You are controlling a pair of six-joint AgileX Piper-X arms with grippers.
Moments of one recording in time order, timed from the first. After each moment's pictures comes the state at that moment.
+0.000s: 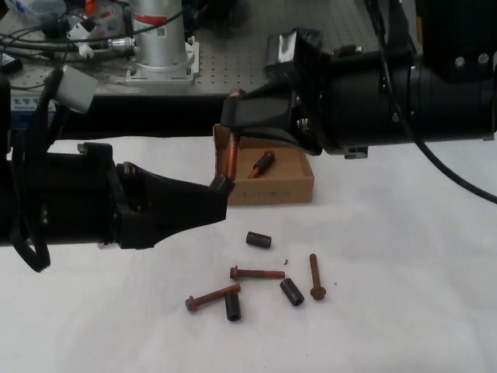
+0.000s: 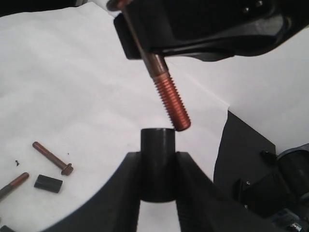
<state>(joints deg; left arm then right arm) -22.3 61.7 -40.0 -1.5 49.5 -10.4 43.4 75.6 -59.7 12.2 -27.1 44.0</state>
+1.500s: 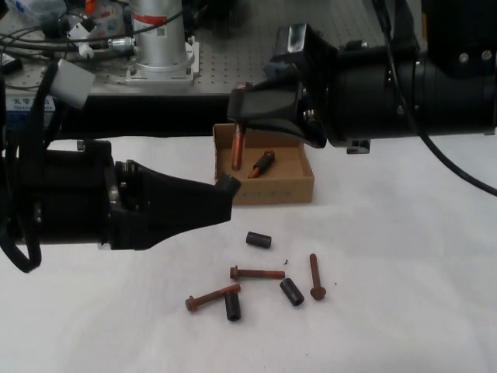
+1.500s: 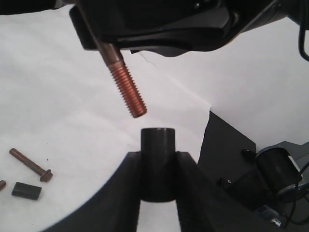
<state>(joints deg) -22.3 61.0 -40.0 -1.9 52.5 -11.7 41.6 76.2 -59.7 10.0 -29.4 46.0</state>
